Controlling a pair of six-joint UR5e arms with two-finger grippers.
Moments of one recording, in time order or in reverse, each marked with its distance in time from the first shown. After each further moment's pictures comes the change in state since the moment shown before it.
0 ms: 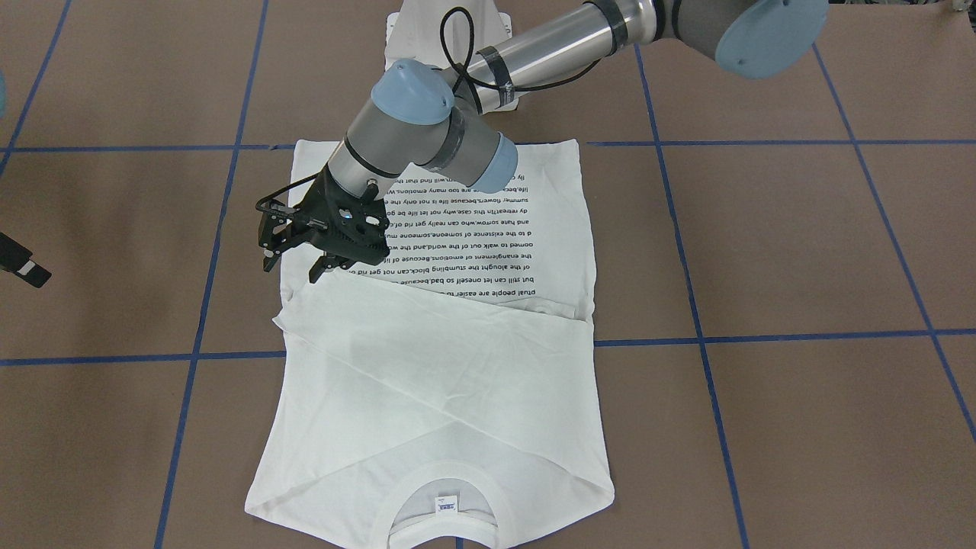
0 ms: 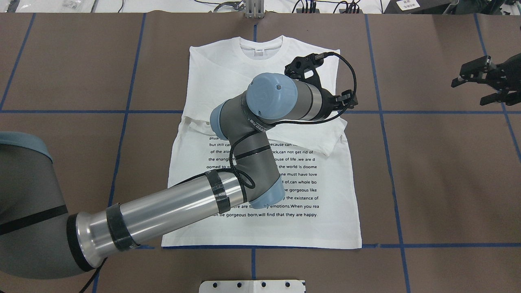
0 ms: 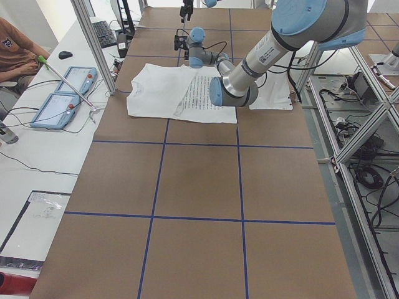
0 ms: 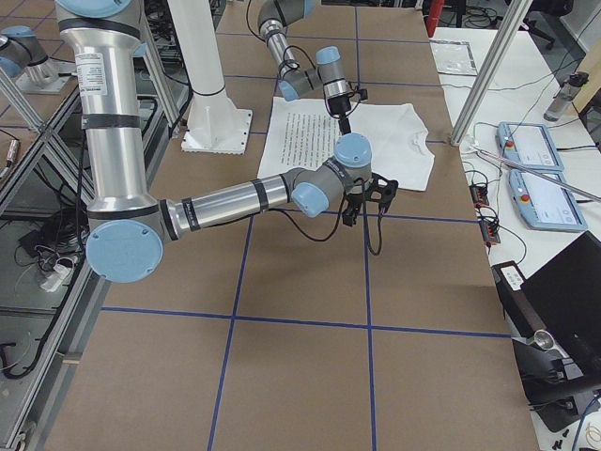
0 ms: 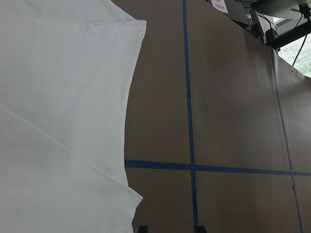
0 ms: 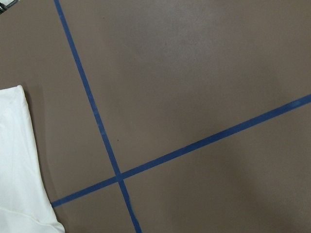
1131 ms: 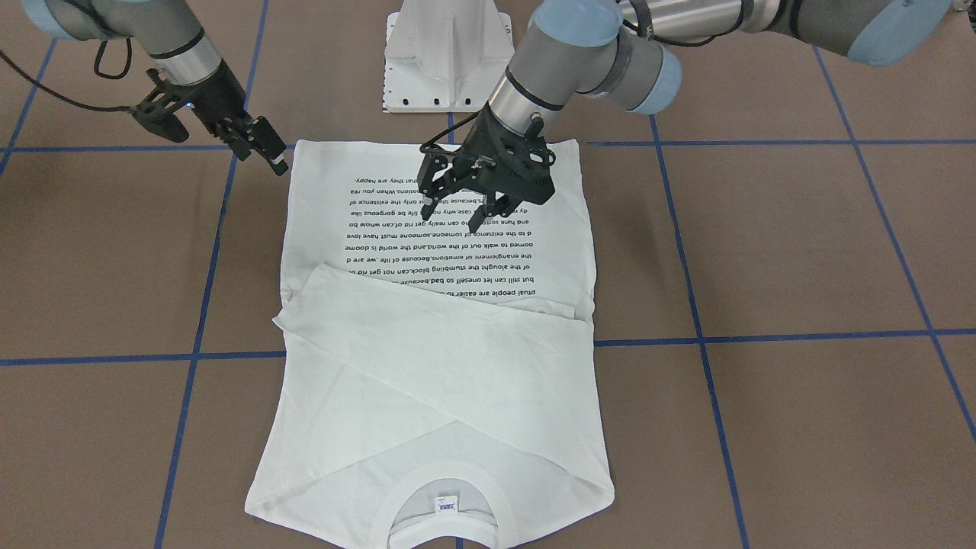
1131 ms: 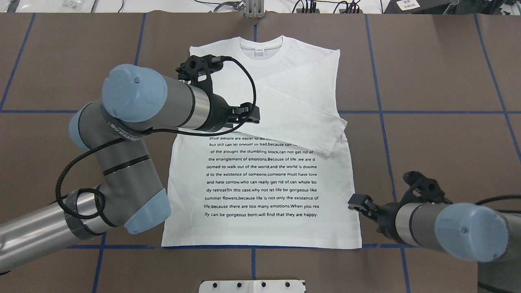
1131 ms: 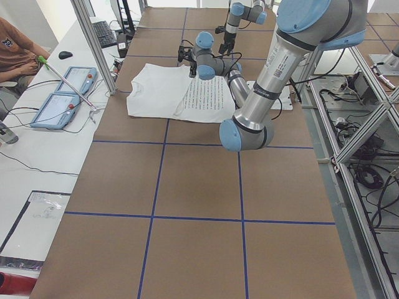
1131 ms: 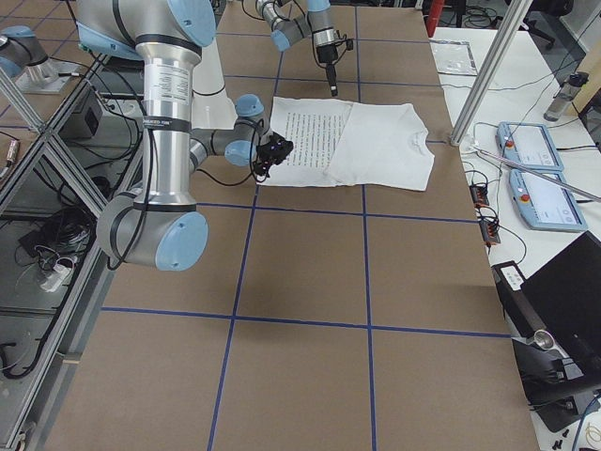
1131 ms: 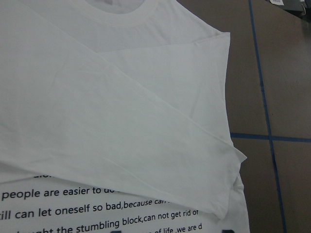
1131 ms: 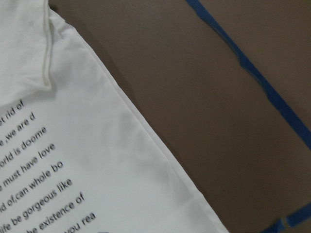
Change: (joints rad) left arm -0.092 0.520 -0.766 0.454 -0.114 0.175; right arm -1.031 -0.136 0.420 -0.113 -0.853 0.935
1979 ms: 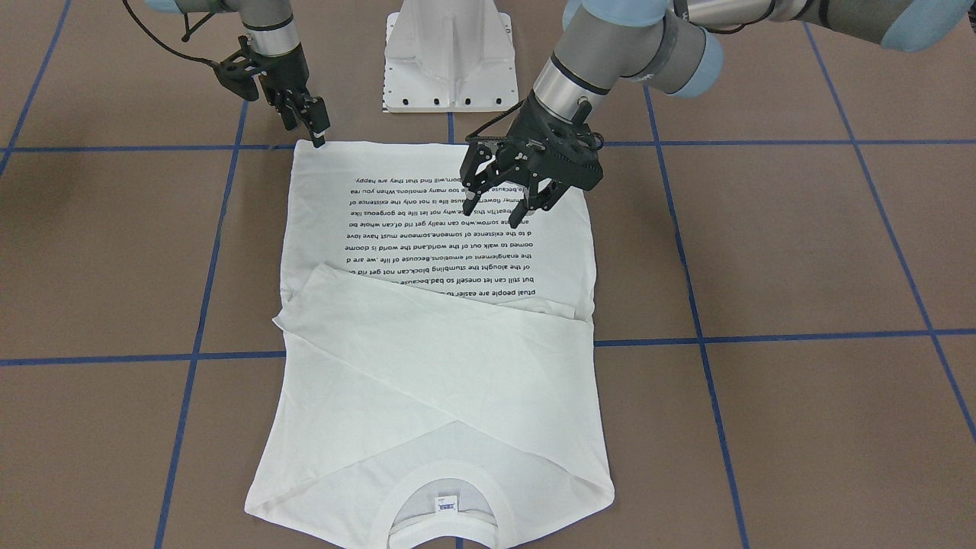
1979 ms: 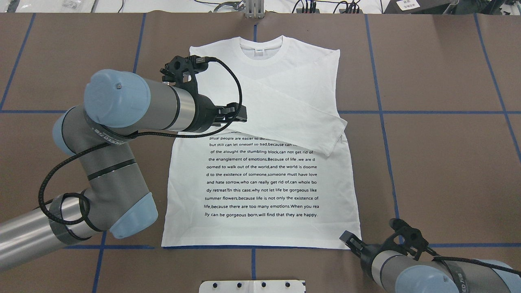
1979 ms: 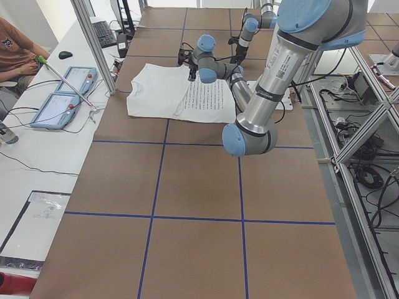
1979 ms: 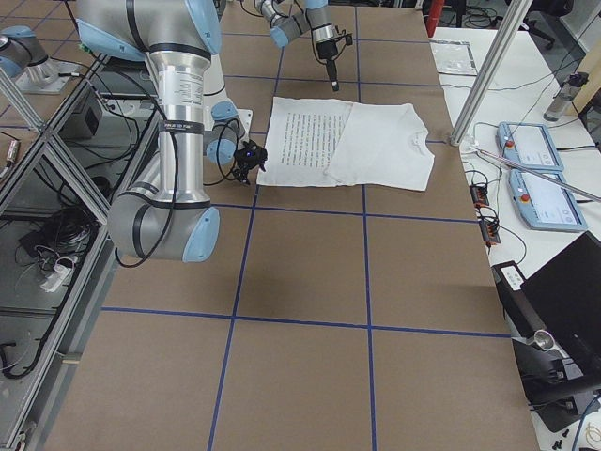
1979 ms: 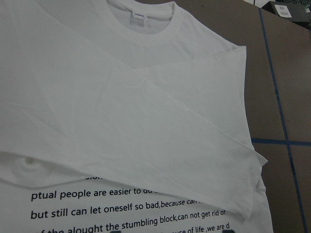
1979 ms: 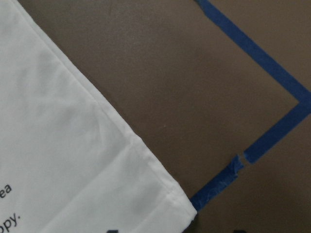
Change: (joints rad) left arm -0.002 0.041 -0.025 0.002 0.040 0.003; right arm -0.161 0.050 -0.079 -0.084 -0.151 0.188
